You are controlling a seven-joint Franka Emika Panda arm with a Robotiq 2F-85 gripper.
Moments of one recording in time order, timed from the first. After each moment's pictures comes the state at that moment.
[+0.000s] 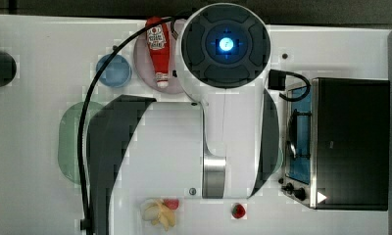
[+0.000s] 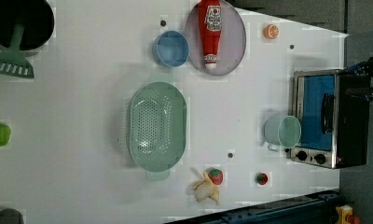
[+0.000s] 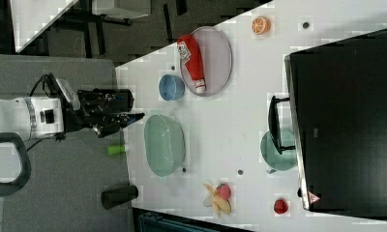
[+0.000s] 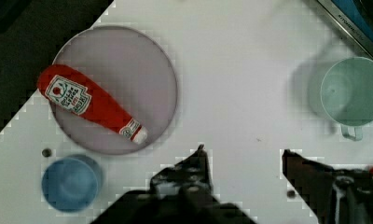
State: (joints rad) arm -0.01 -0.02 0.00 -1.80 -0.01 0.20 0.06
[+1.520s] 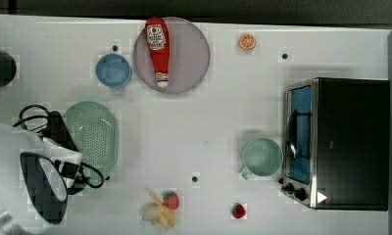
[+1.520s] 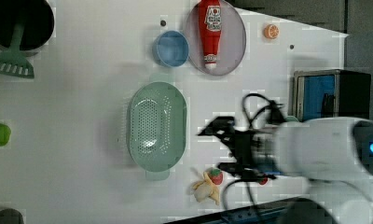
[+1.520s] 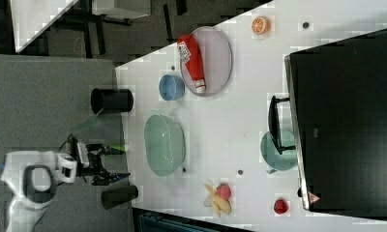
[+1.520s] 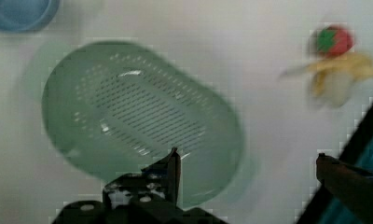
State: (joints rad) arm 0.04 0.04 0.57 -2.09 0.06 0.44 0.86
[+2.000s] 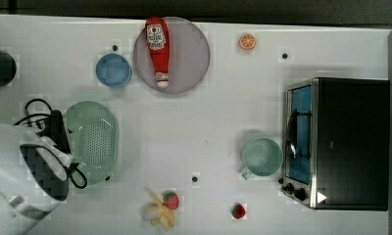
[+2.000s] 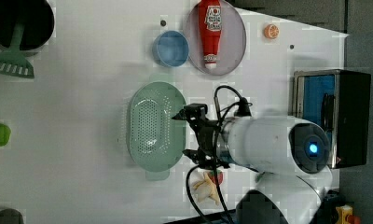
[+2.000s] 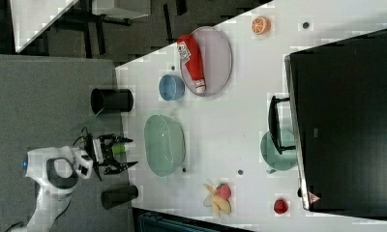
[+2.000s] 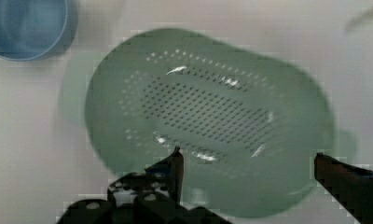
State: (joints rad) arm 0.06 0.22 0.61 -2.09 -0.12 0.68 1.25
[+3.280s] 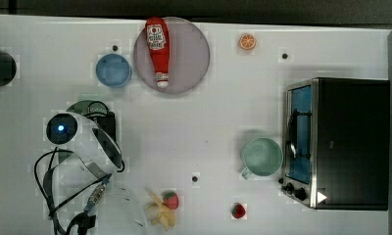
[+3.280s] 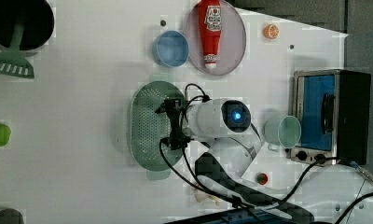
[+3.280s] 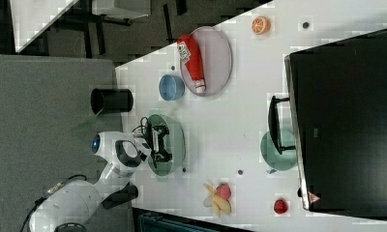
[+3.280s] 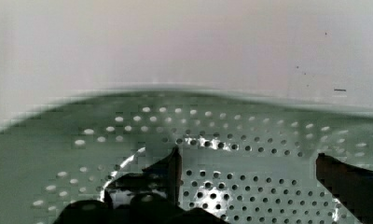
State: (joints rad) arm 0.19 0.61 0.36 -2.11 -0.25 1.01 1.40
